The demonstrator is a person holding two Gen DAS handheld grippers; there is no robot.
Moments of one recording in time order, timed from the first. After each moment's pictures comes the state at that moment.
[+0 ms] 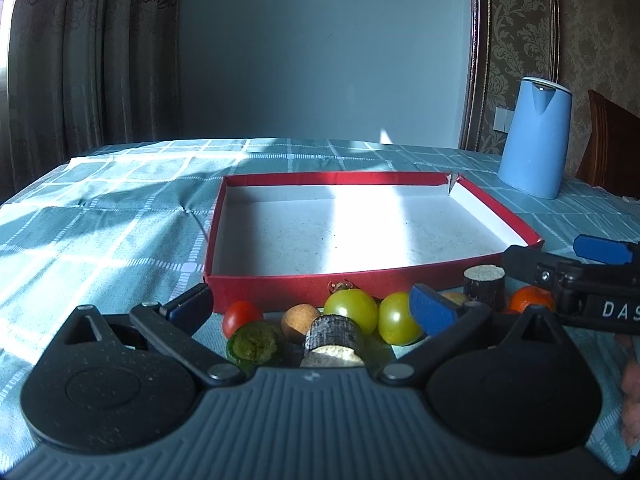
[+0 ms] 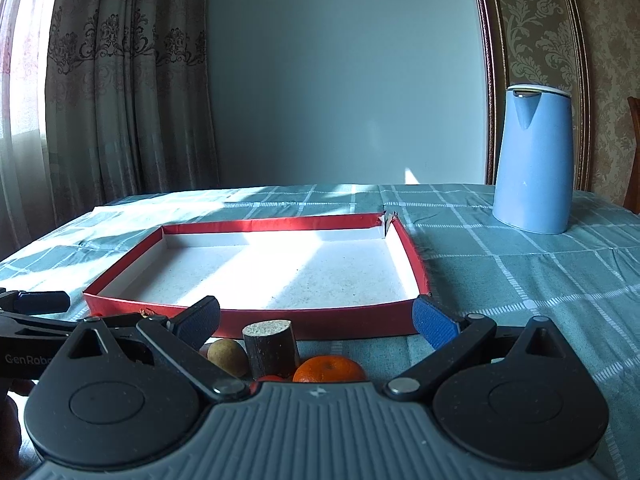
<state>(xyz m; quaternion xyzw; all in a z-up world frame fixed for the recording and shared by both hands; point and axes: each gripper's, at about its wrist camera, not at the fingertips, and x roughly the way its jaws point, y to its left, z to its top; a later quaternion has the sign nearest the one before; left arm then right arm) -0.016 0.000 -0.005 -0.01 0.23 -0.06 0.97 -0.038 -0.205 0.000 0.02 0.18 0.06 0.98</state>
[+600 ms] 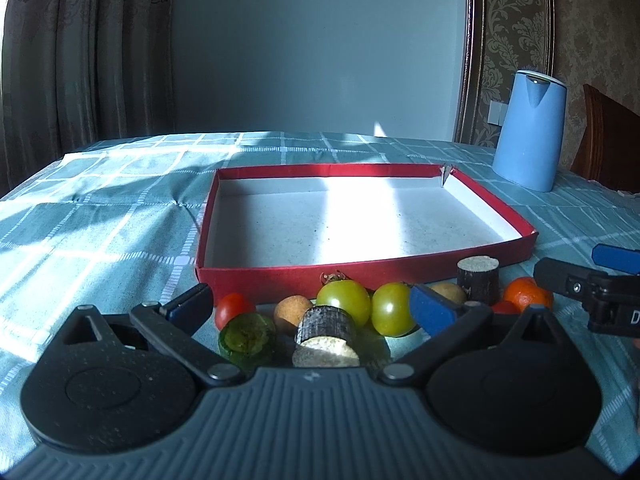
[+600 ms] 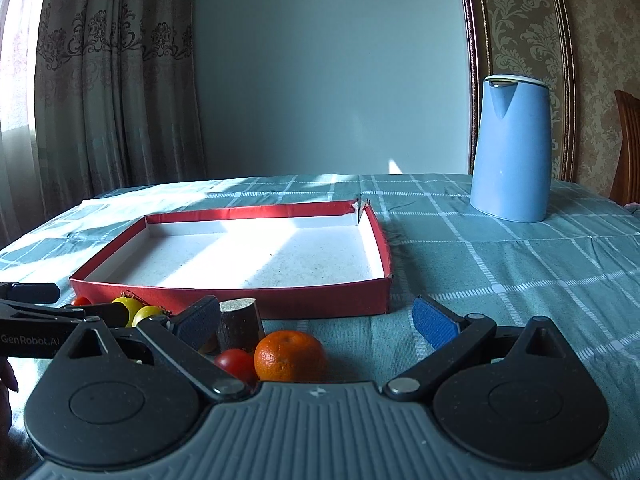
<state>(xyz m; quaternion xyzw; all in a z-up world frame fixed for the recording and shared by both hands) -0.018 0.002 -0.008 -0.01 0.24 -0.07 0.97 -0.053 -0.233 -0.005 0.03 0.20 0.05 0.98</state>
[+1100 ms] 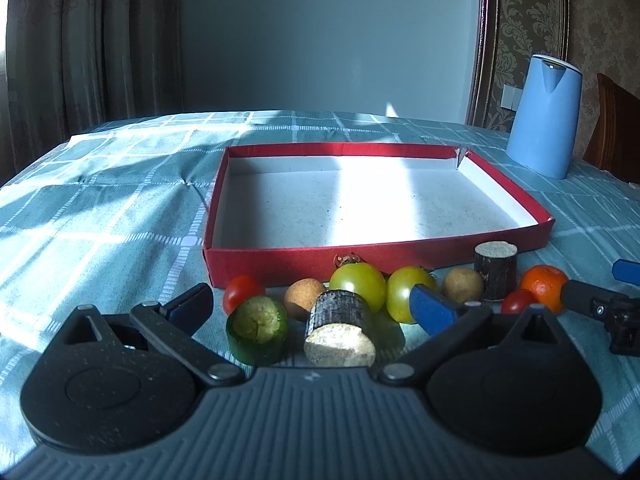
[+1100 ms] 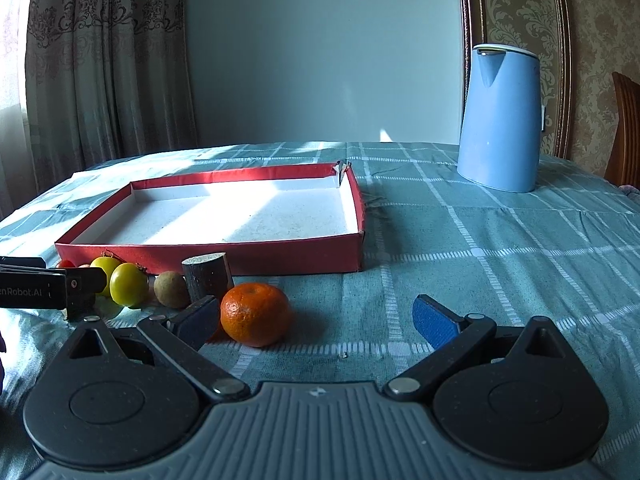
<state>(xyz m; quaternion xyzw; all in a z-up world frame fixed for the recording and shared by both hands) -0.009 0.002 -0.014 0.00 0.27 -0.06 0.96 -0.053 -0.244 -0.017 0.02 0.24 0.04 0.97</state>
